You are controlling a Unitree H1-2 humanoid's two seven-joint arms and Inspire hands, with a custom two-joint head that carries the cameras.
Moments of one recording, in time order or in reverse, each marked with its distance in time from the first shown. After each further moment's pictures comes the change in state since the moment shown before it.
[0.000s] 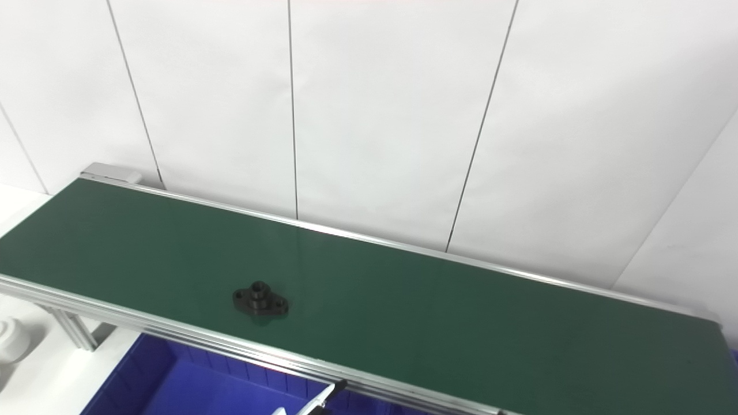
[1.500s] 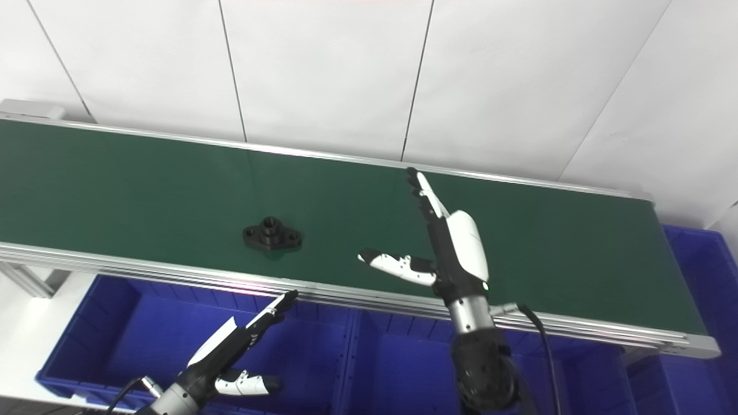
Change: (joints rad) left arm 0.063 -0.035 0.311 -0.077 -0.148 0.007 -0.490; right arm -0.423 0.101 -0.268 -0.169 -0.153 0.459 0.745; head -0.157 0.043
